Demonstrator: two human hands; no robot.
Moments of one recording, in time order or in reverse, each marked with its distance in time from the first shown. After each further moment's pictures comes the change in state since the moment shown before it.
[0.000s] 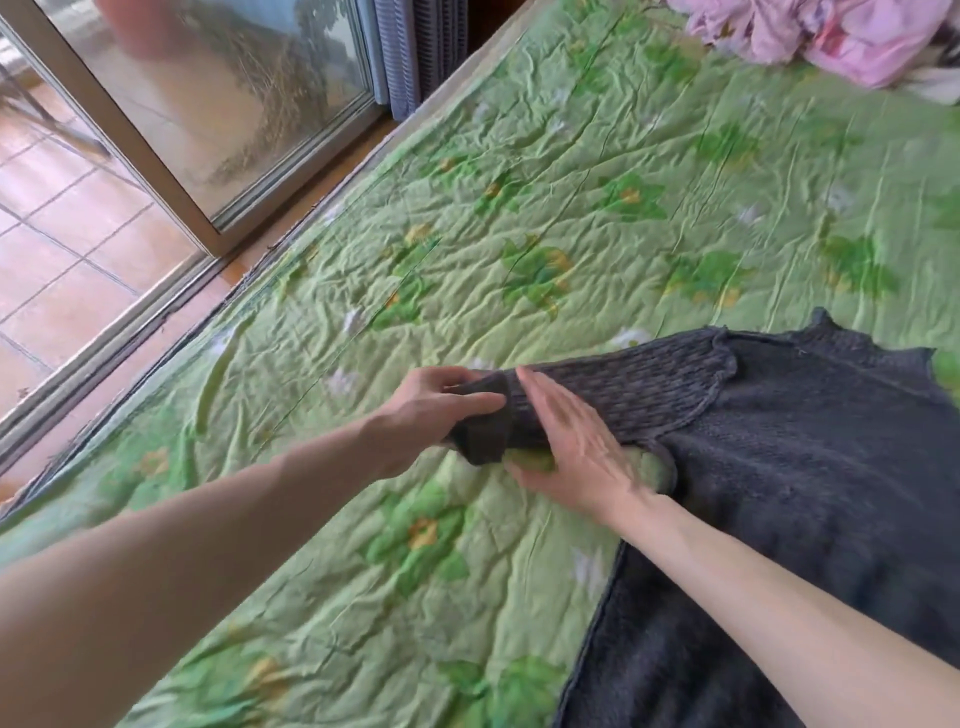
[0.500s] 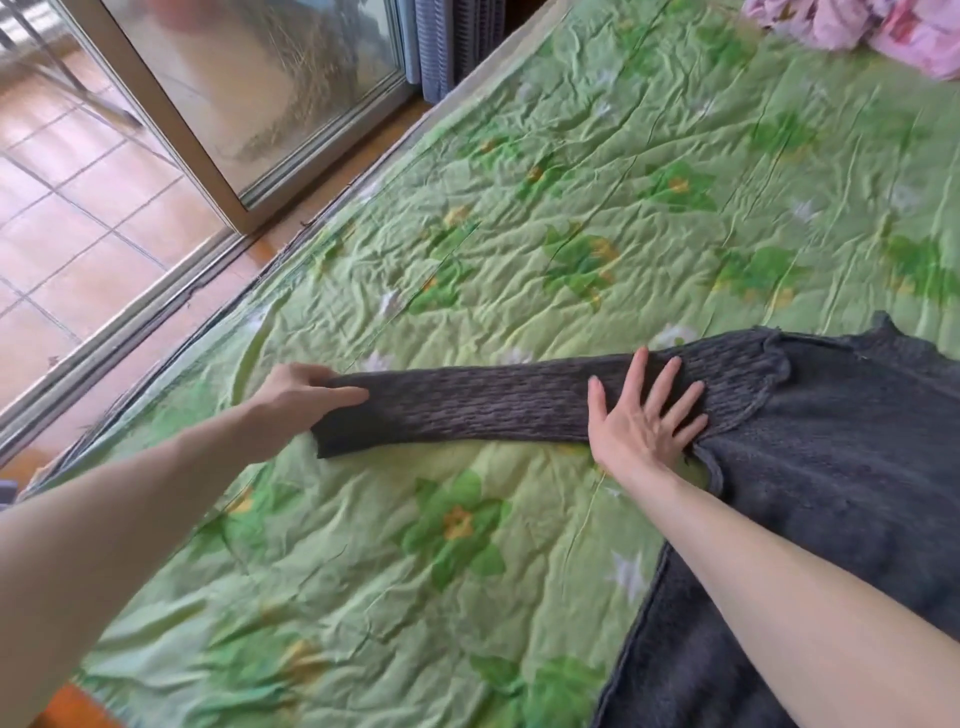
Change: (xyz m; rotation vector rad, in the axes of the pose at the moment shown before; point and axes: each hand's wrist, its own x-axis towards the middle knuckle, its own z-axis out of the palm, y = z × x) left_hand -0.007 -0.057 -0.158 0.376 0.352 -0.183; right_hand 0.028 0.025 0.035 -0.204 -0.055 0.926
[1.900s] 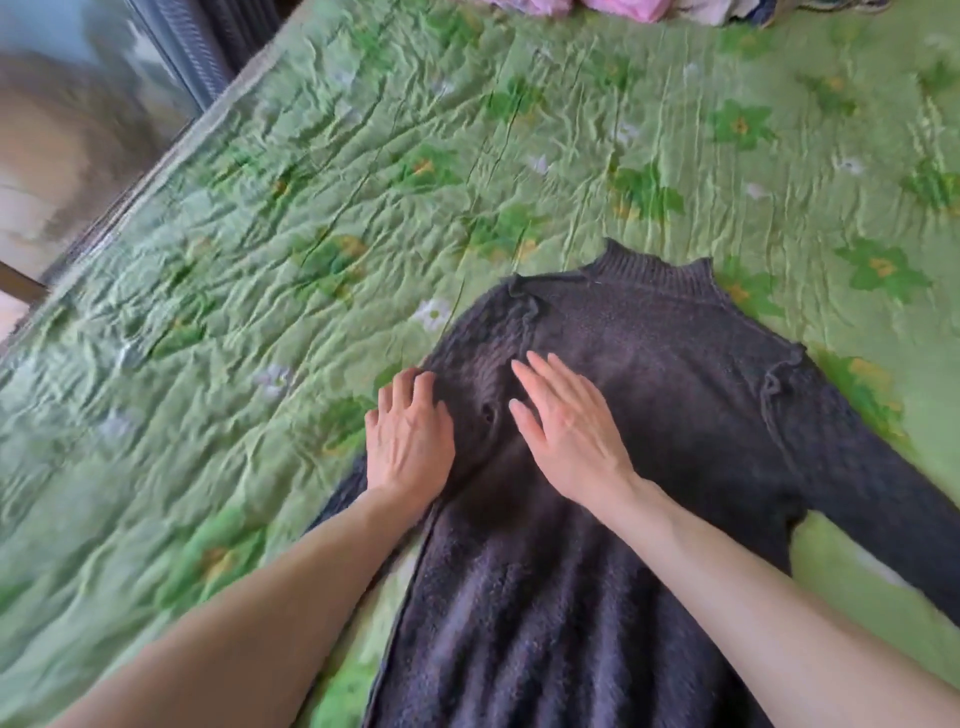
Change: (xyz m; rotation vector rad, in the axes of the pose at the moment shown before) left_hand -0.089 0.138 0.356 0.545 0.283 0.659; right_hand 0.000 0.216 -0.067 0.138 0.193 -0.523
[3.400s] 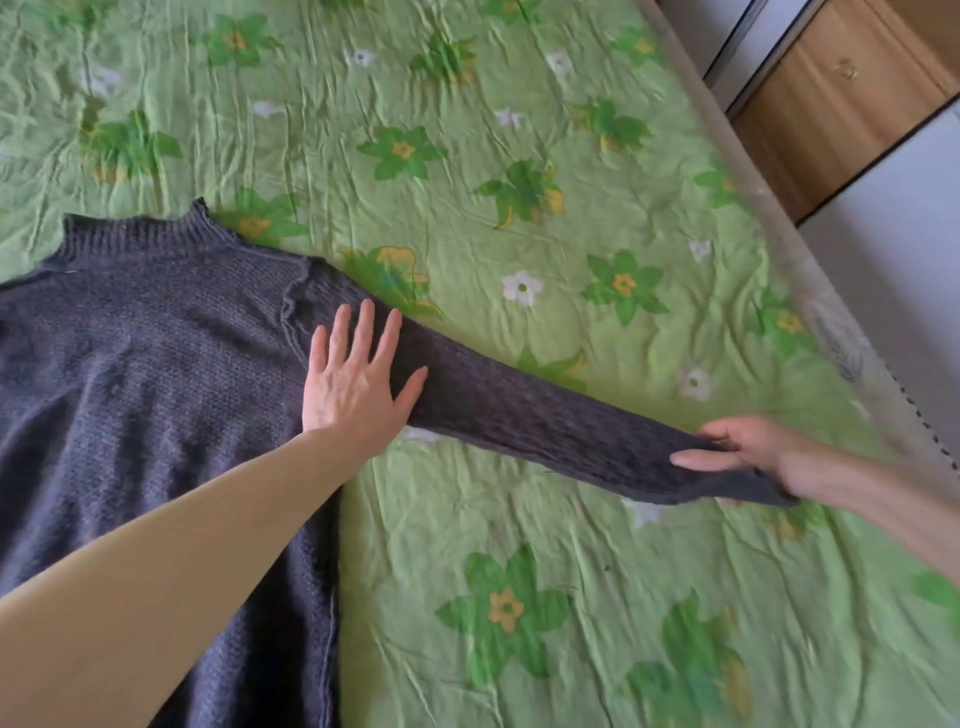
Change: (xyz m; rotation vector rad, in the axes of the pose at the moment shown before) left_hand -0.095 0.362 0.179 0.324 -0.180 0.722; right_hand -0.439 0.404 -0.231 0.719 -0.259 1.029
